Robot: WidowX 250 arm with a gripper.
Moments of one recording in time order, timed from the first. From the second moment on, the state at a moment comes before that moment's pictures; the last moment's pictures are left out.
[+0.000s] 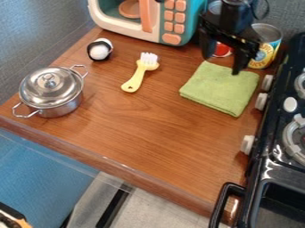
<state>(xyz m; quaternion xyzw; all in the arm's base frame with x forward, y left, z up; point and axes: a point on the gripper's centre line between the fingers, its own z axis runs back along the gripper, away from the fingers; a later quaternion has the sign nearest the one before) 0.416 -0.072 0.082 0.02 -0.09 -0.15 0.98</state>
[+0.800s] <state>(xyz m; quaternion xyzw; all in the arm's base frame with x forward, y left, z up) 0.420 -0.067 0.029 0.04 -0.06 -0.14 0.99</state>
